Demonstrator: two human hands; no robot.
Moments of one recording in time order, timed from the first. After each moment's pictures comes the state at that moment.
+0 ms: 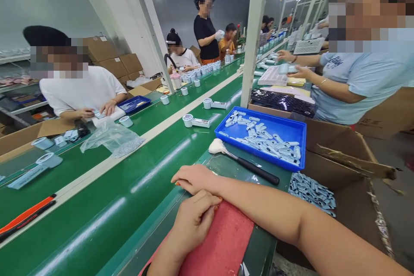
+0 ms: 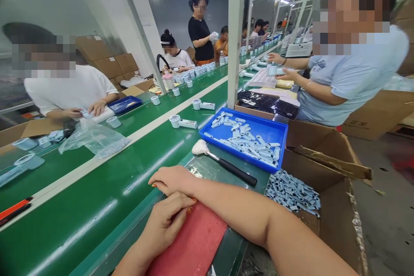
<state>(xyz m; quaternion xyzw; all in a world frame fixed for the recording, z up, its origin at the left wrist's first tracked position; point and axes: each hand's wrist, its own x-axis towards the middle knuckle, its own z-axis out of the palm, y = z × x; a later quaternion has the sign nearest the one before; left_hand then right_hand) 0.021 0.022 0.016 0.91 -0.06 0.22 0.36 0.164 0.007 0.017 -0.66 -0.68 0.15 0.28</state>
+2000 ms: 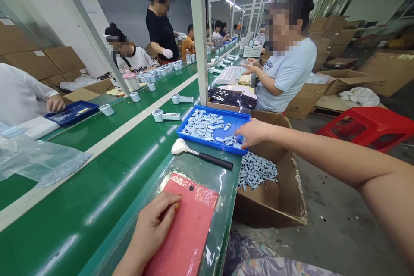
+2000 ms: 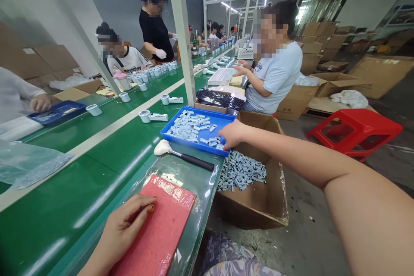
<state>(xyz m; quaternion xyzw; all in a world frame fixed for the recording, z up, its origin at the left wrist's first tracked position) 0.024 0.037 0.016 0.90 -0.05 0.22 0.37 0.350 -0.228 0.091 -0.90 -0.41 0.12 -0.09</state>
